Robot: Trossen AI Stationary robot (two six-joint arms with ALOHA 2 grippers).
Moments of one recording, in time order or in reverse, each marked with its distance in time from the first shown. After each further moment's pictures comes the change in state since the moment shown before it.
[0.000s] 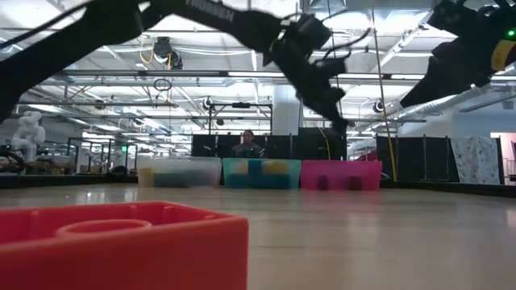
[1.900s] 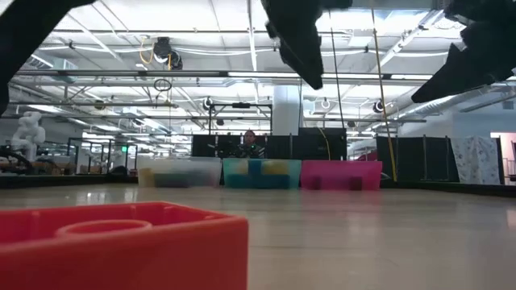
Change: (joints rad) left arm -0.398 -0.157 -0.001 -0.678 0.201 -0.324; right arm 0.118 0.000 0.001 0.045 -0.032 0.021
